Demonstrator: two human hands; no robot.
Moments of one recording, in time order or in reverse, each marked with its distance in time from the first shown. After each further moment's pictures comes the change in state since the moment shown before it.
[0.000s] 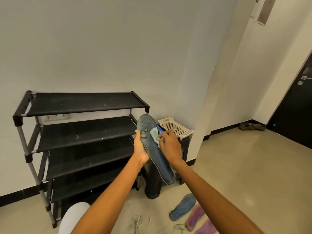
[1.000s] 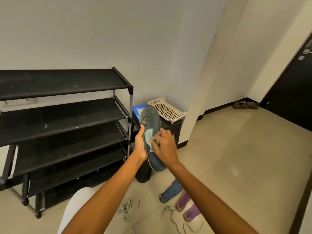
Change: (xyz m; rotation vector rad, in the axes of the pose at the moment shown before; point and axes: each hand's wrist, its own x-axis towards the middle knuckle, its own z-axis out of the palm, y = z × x) left_hand 0.081 -0.075 -0.015 -0.015 0.011 -0.115; right_hand -0.007 0.089 0.035 -0.081 -0.069 -0.054
